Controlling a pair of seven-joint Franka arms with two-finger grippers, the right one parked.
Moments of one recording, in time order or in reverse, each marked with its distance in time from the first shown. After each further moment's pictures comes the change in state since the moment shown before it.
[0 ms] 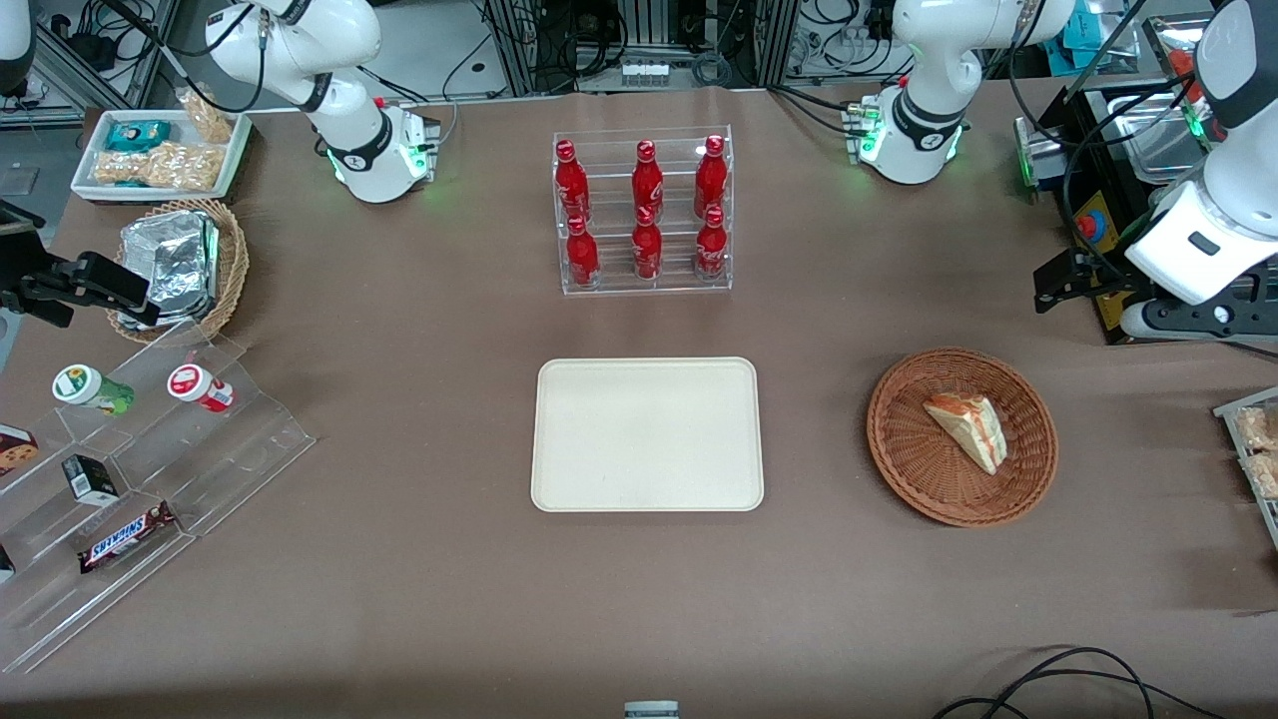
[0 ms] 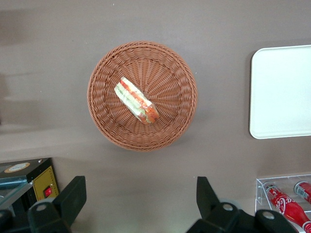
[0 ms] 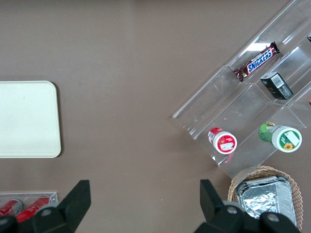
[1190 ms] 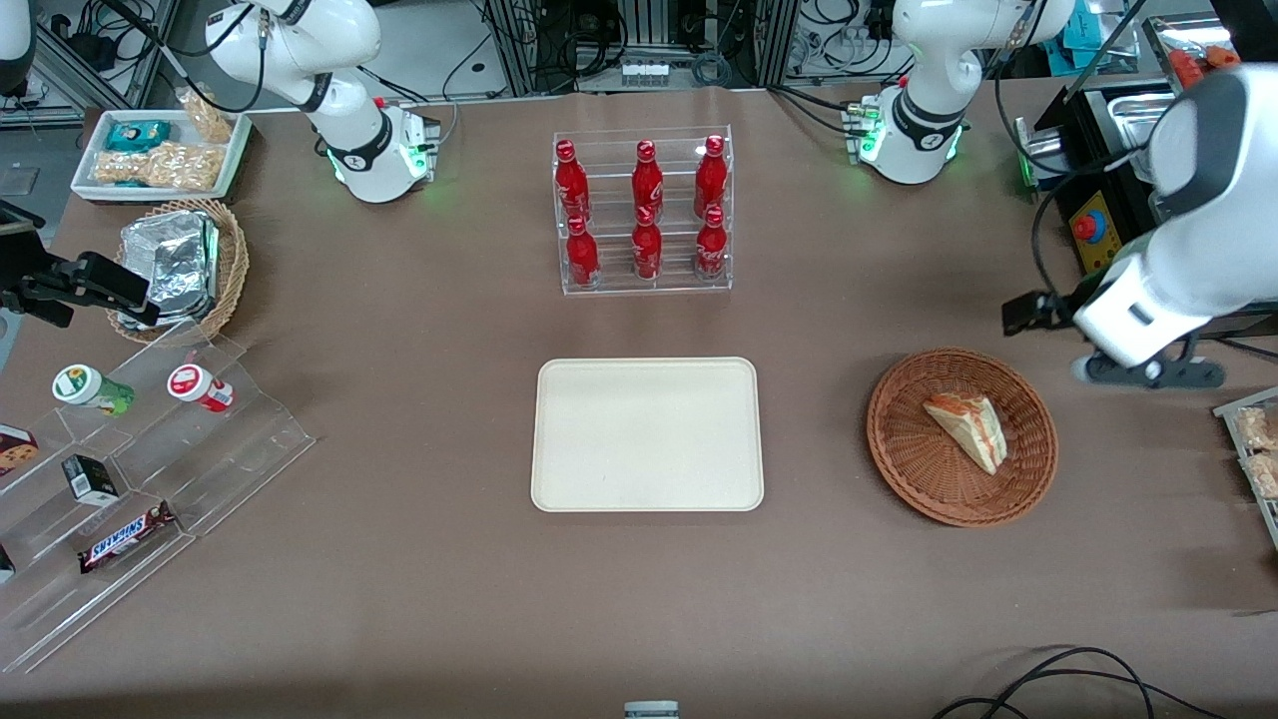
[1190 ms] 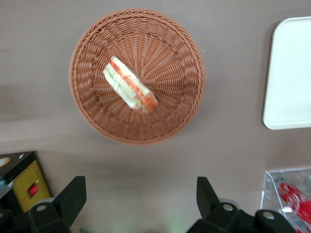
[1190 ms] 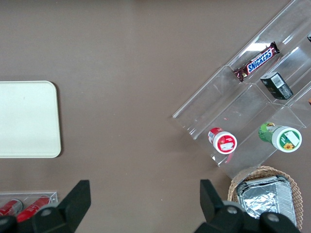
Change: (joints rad) arm -0.001 0.126 0.004 -0.096 -0.003 0.086 -0.001
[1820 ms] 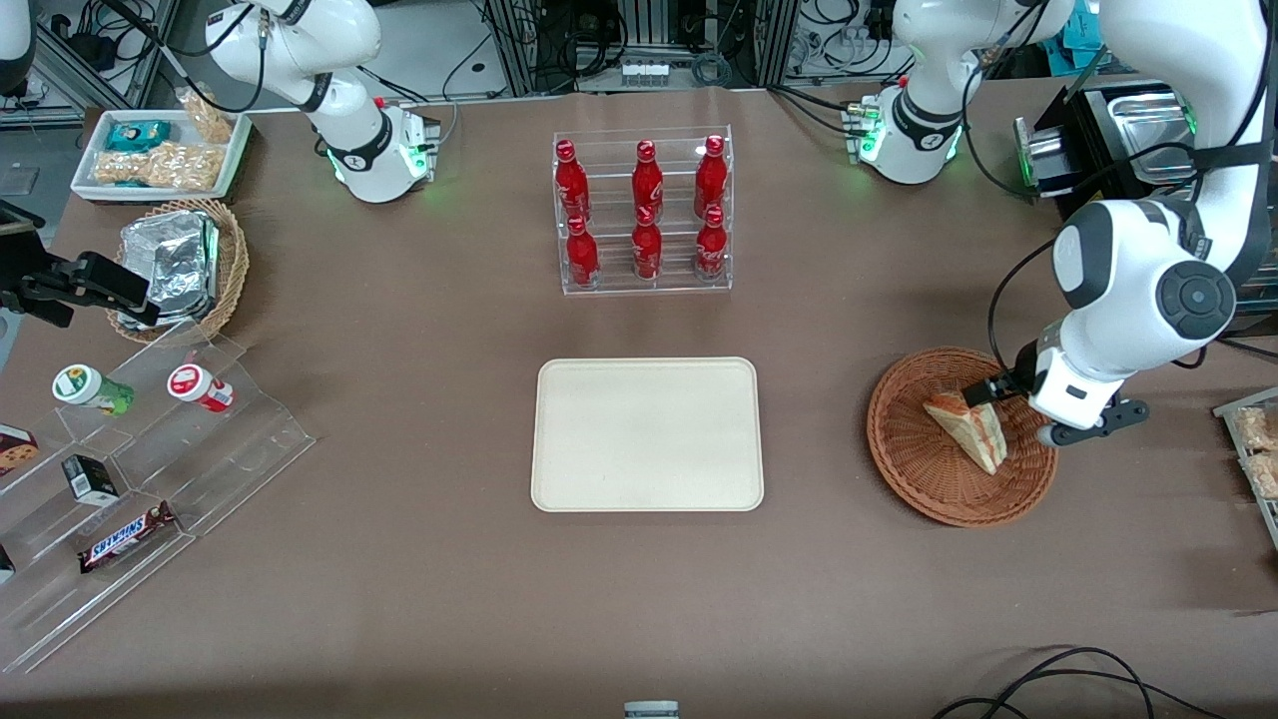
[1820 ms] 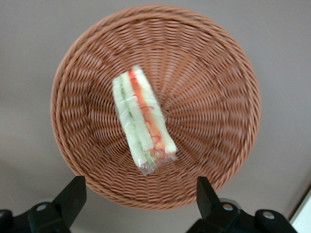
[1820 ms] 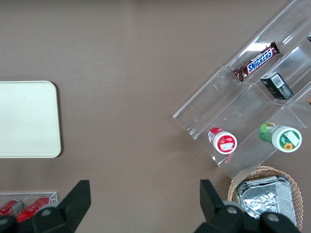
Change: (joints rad) arm 0.023 0.087 0.018 -0.287 -0.004 0.465 -0.484
